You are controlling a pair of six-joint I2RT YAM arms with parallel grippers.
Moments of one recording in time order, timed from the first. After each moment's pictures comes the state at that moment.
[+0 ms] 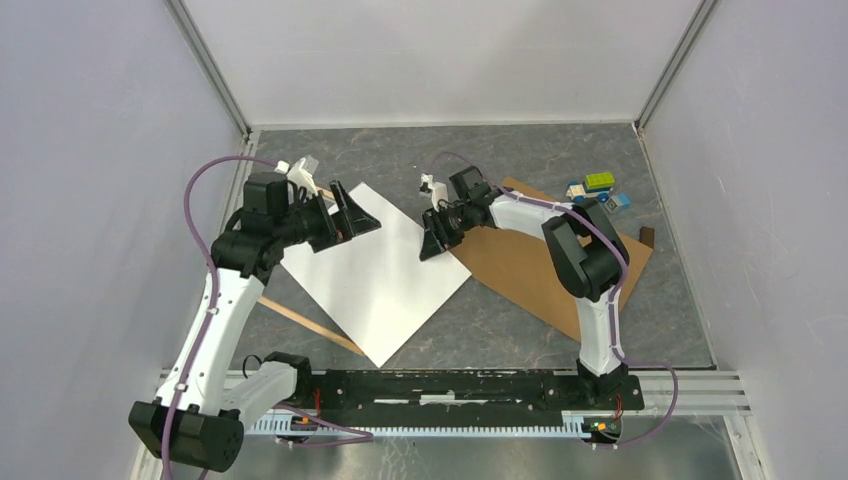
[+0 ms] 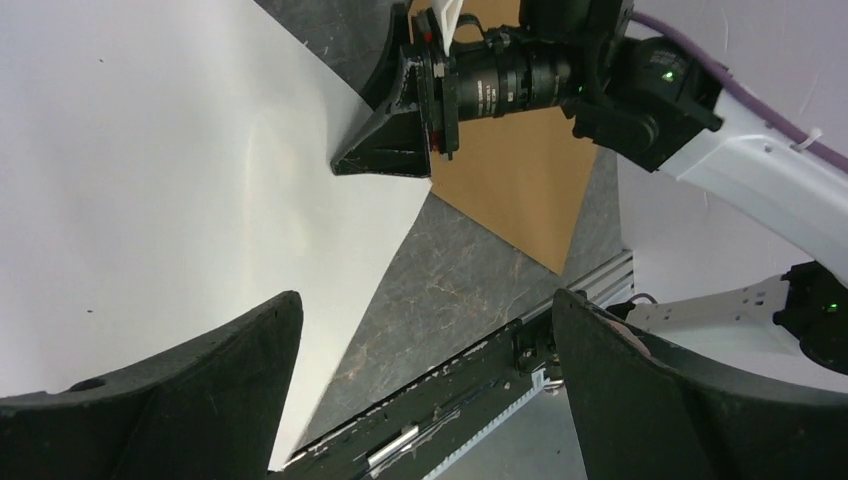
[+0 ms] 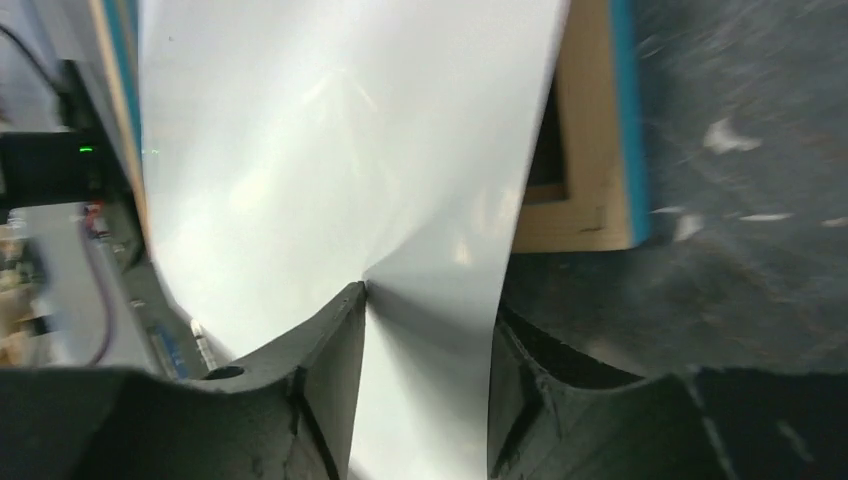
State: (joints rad) left arm -0.18 0.98 1.08 -0.72 0.50 -0.57; right arm 0.58 2.07 1.35 -0.26 -0.77 0.13
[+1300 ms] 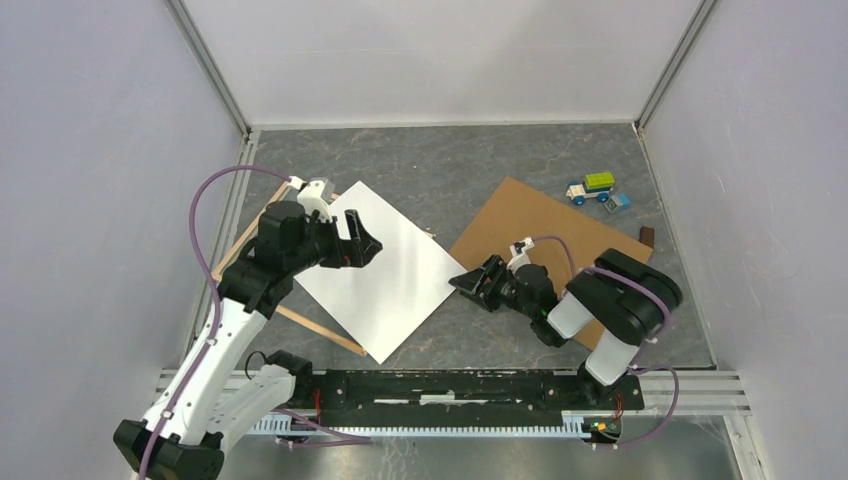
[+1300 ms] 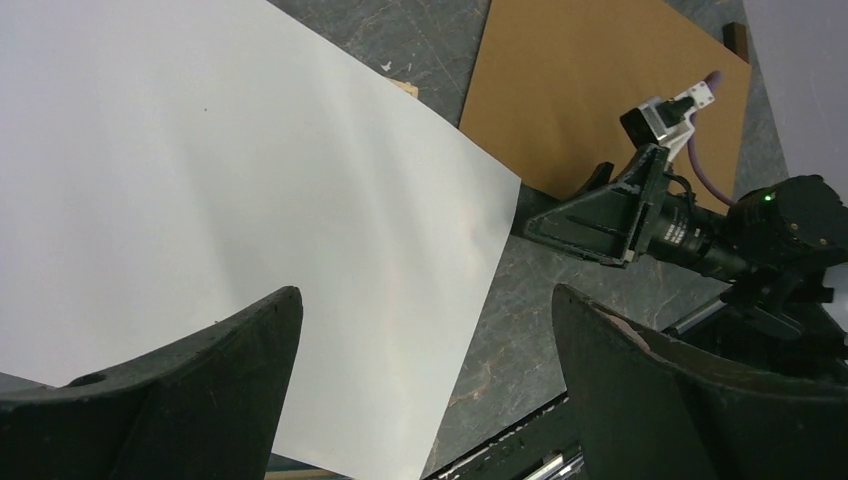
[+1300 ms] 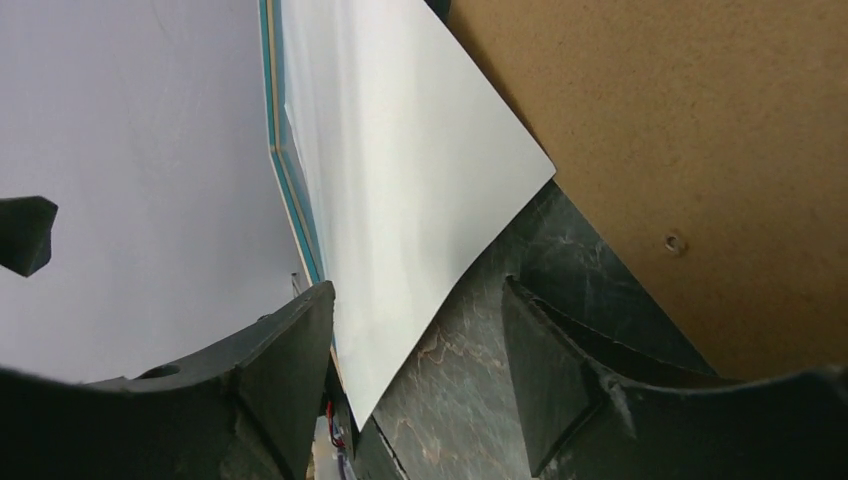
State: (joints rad) left arm -0.35 0.85 0.90 -0.60 0.23 -0.37; right arm 0.66 1.66 0.20 1.10 -0.20 1.21
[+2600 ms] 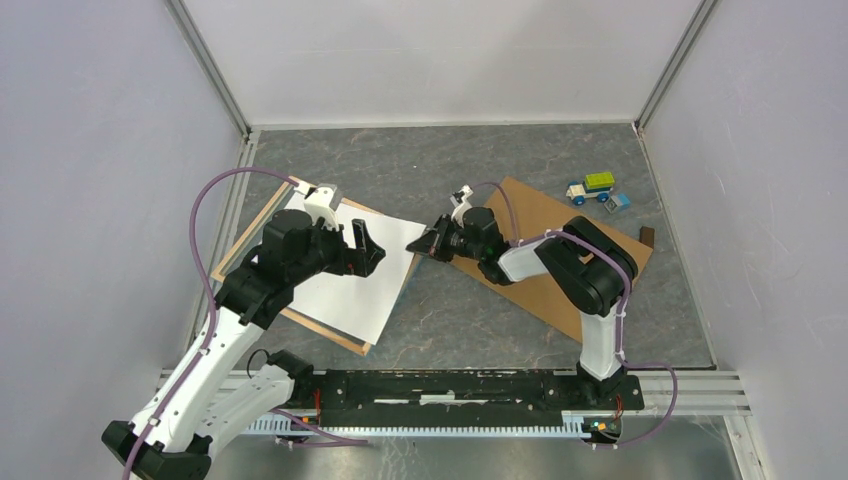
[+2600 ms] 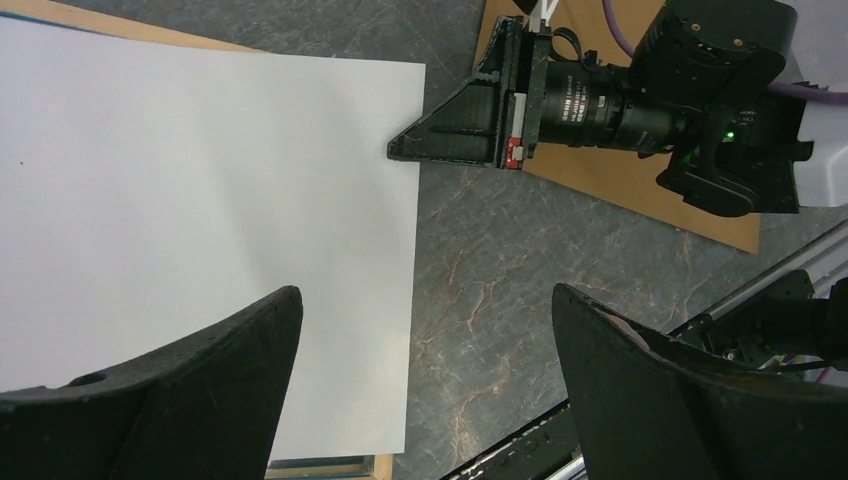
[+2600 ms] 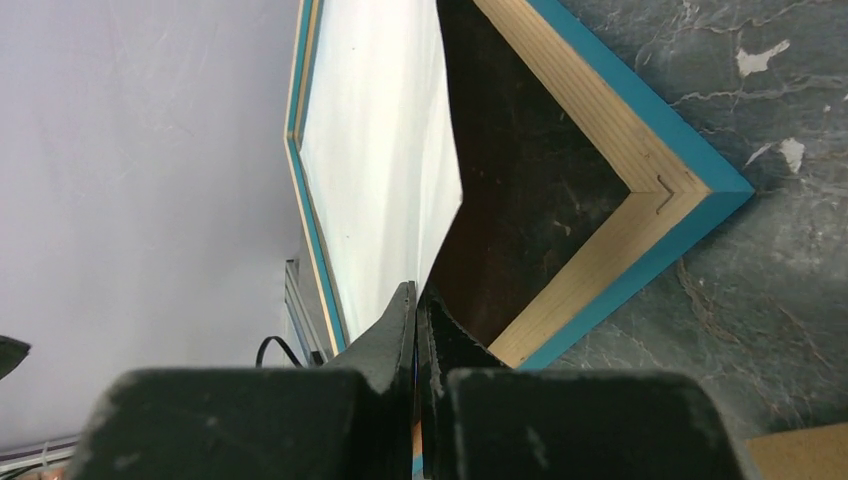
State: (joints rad) left arm -0.48 0.79 0.90 -0.61 0.11 -0.33; right arm 0.68 1.96 0.84 0.79 -0.37 1.07
